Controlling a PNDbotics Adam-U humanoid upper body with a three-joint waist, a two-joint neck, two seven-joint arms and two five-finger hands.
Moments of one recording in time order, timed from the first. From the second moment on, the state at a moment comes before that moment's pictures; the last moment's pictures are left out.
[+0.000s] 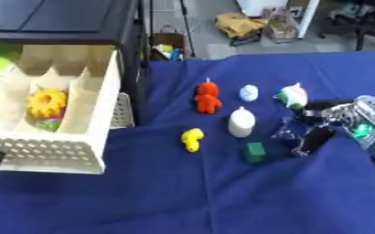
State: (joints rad) left arm -0.21 0.21 0.17 -1.99 0.17 -0.60 0.29; right arm -0.59 -0.90 0.27 -1.40 0.76 0.22 0.82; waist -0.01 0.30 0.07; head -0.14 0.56
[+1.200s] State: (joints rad) left arm -0.21 0.21 0.17 -1.99 0.17 -0.59 0.28; right arm -0.60 -0.90 0.27 -1.39 0.76 0.23 0.72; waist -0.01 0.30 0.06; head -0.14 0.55
